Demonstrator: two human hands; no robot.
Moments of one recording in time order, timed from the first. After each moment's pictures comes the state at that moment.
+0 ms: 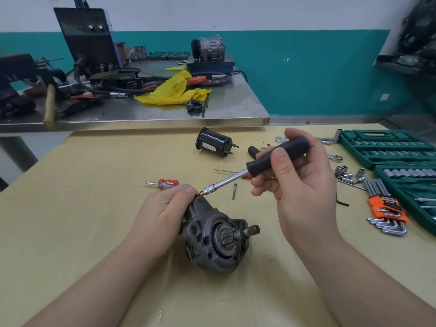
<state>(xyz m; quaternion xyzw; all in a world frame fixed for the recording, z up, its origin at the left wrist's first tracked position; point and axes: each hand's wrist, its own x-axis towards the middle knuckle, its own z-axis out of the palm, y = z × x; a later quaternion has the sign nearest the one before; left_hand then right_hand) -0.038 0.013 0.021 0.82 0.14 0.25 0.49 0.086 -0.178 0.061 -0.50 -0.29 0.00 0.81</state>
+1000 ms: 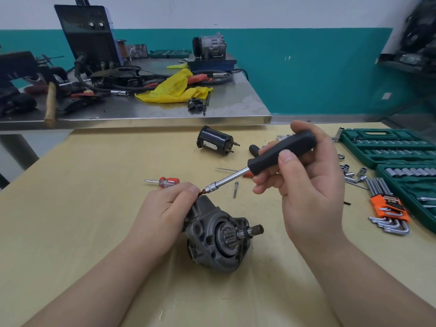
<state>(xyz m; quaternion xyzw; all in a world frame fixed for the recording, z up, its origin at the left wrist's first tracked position) -0.039 0.011 0.021 0.83 0.14 0.24 0.48 0.079 -0.184 0.067 -0.51 -0.33 -0.03 0.79</state>
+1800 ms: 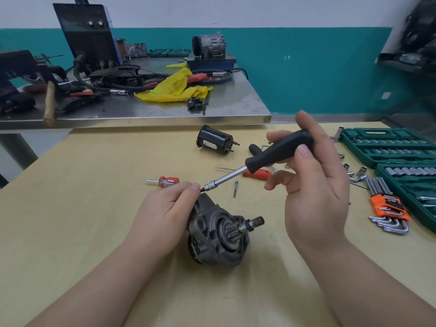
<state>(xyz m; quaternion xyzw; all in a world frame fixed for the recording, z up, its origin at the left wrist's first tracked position) -0.039 0.006 0.023 0.84 0.18 0.25 0.45 0.078 -0.183 0.066 -0.51 -0.31 -0.07 0.80</state>
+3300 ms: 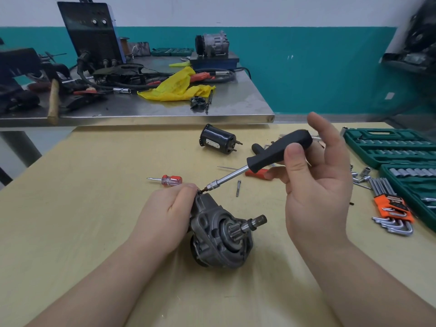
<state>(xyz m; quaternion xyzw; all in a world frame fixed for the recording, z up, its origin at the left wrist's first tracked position) -0.038 0.007 0.024 0.83 0.20 0.23 0.47 0.079 -0.176 0.064 -0.49 -0.28 -0.09 0.82</state>
